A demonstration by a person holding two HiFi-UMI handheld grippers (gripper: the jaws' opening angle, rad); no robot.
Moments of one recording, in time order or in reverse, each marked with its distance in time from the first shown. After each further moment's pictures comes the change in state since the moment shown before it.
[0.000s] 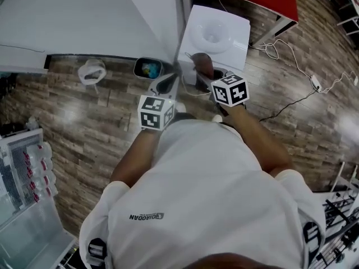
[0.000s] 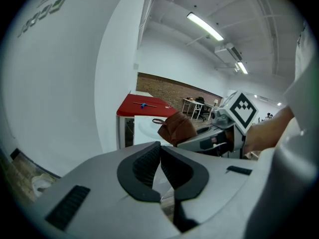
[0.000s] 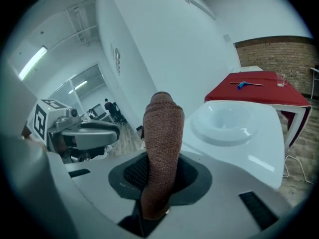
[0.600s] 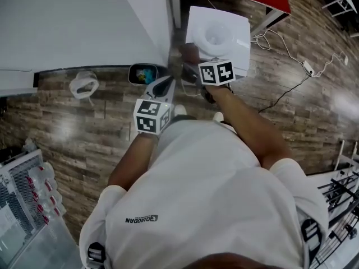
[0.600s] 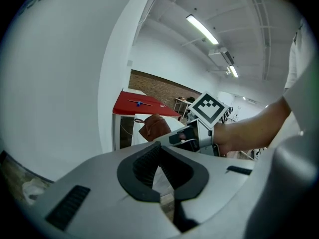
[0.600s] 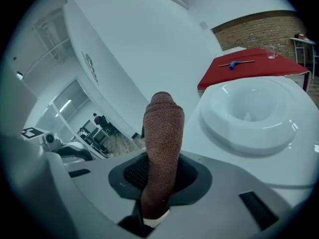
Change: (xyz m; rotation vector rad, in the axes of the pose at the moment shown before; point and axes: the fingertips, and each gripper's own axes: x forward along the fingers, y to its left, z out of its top) left arm -0.002 0.055 -0.002 0.011 0.019 -0.132; right arm 0.101 -0.009 0.029 0.261 0.002 -0.048
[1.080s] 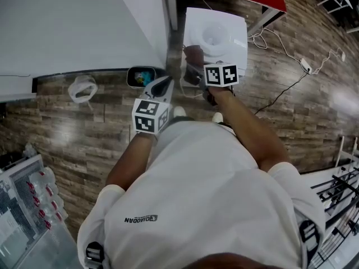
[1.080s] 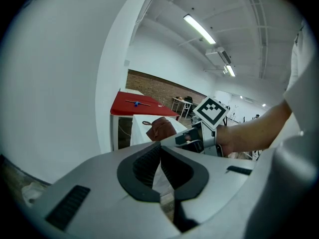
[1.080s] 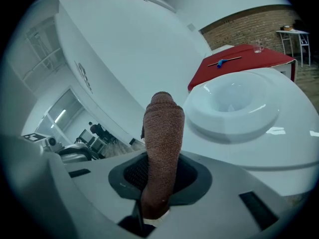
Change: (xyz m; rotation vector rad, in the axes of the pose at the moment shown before) left arm 0.003 -0.001 0.004 0.021 0.007 -0.030; right arm -0.018 -0.019 -0.008 0.104 -0.041 -0.032
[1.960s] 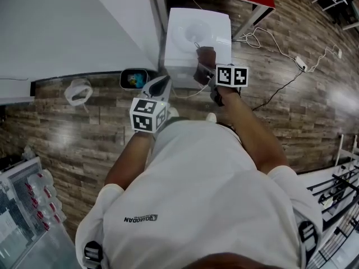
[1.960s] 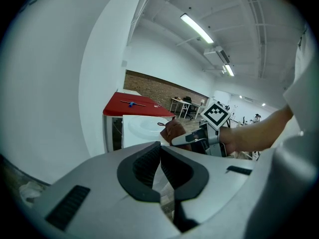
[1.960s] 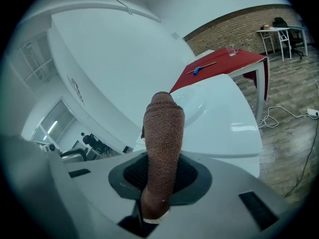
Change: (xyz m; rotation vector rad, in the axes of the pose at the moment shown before) left arm 0.020 -0.054 0.001 0.008 -0.008 -0.001; right arm -0.082 -0.076 -0.013 0.106 -0.072 -0.074
